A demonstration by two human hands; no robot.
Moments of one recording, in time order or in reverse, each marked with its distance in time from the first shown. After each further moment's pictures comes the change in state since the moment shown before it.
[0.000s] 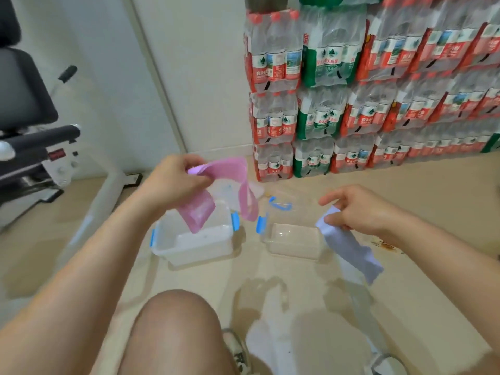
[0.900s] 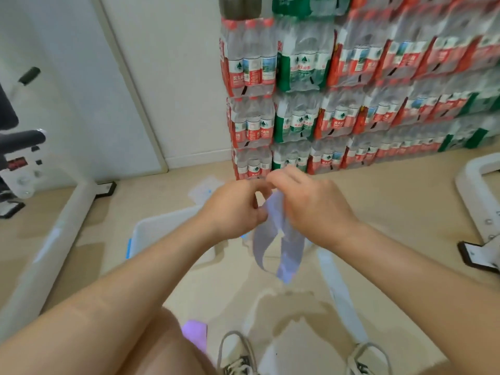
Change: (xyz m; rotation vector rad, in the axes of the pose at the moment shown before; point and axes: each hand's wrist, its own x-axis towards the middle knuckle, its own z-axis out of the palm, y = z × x) left_hand -0.029 0.051 0.079 0.216 -0.275 0.460; right_hand -0.027 -0.036 0.037 -0.599 0.612 -0.850
